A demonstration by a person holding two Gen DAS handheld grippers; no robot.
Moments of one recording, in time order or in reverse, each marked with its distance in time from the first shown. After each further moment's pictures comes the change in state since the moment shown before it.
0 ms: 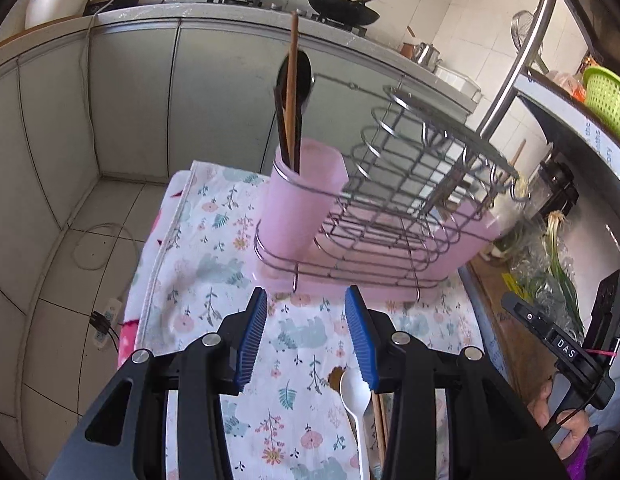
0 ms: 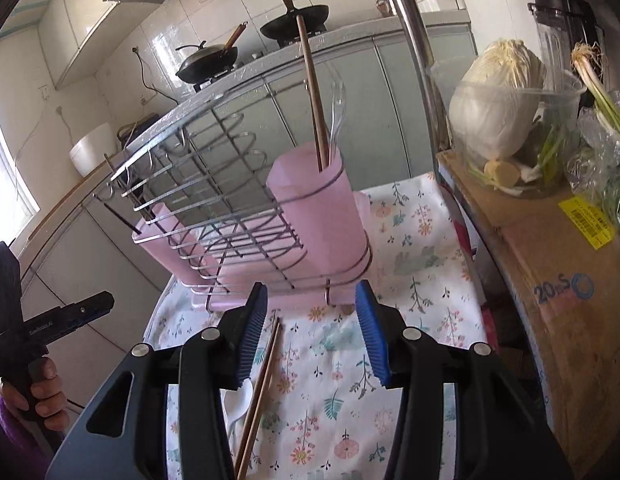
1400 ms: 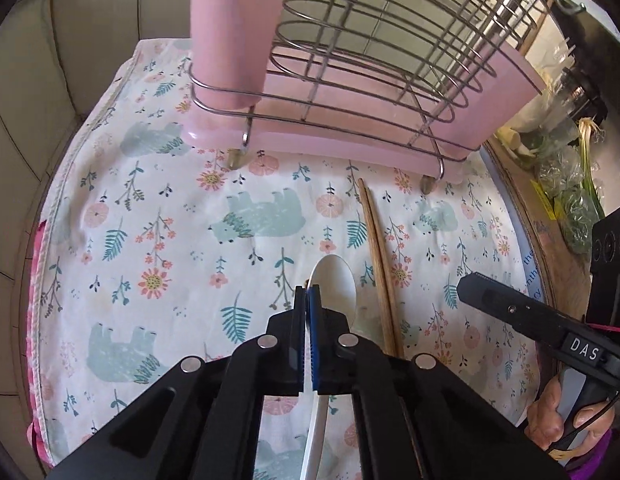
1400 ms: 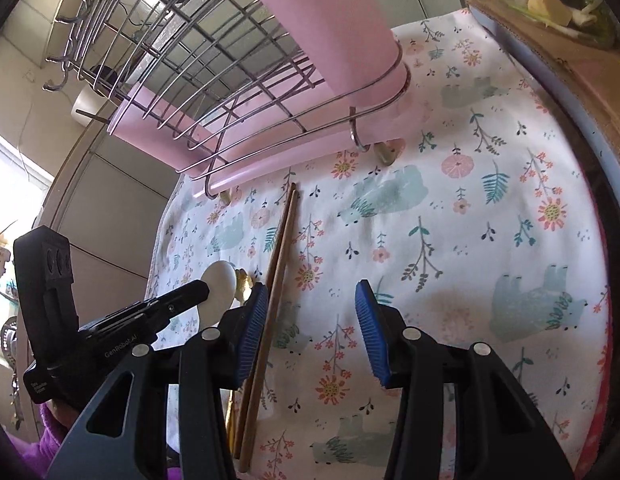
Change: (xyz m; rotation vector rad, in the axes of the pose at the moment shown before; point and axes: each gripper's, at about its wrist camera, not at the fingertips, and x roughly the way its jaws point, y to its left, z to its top) left arm 0.096 -0.028 -0.068 0.027 0.273 0.027; right arm 0.077 -0.005 -0.063 0.128 0.382 0.158
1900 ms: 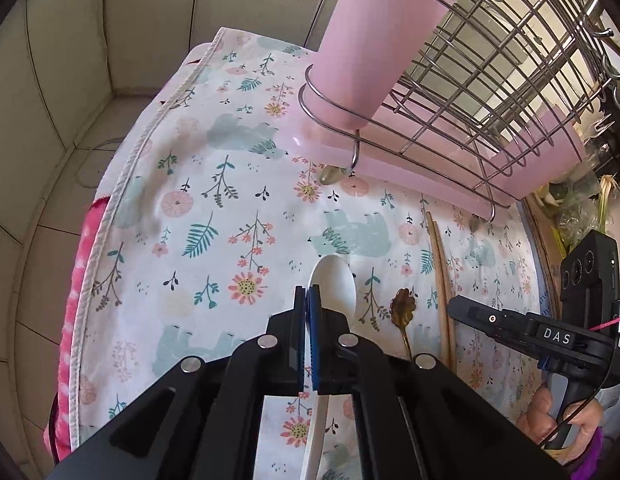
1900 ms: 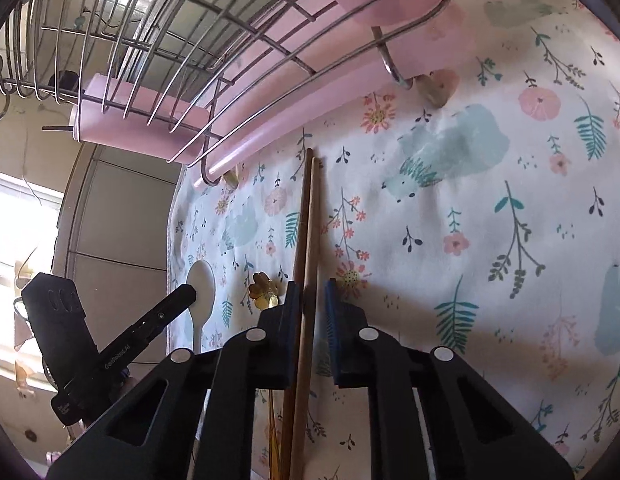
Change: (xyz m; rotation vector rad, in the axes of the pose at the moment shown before) left arm -0.010 0.062 0.000 -0.138 -0.036 0.020; right arm 0.061 0.004 0.010 0.140 0.145 0.107
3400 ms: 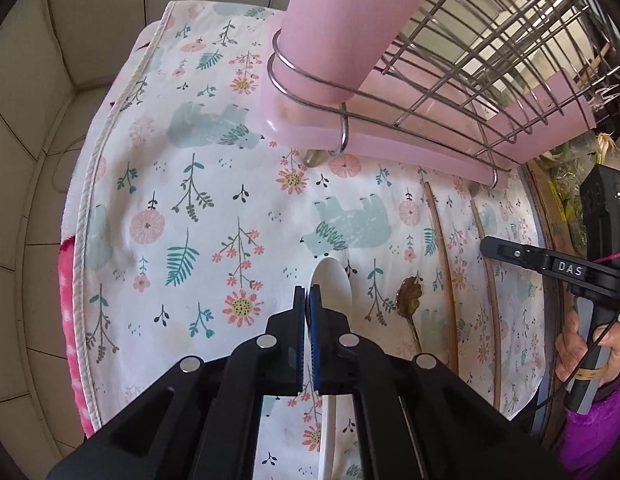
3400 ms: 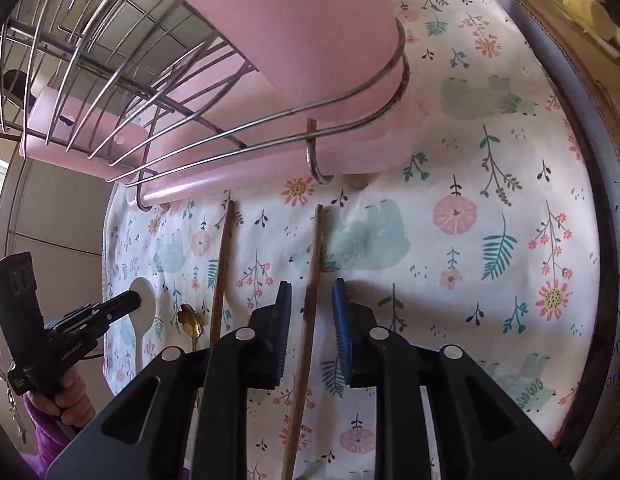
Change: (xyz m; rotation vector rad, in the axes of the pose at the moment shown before) left arm 0.018 -0.002 0.031 0.130 0.181 -0.045; right arm -0.021 -0.011 0.051 -0.111 0.051 -0.288
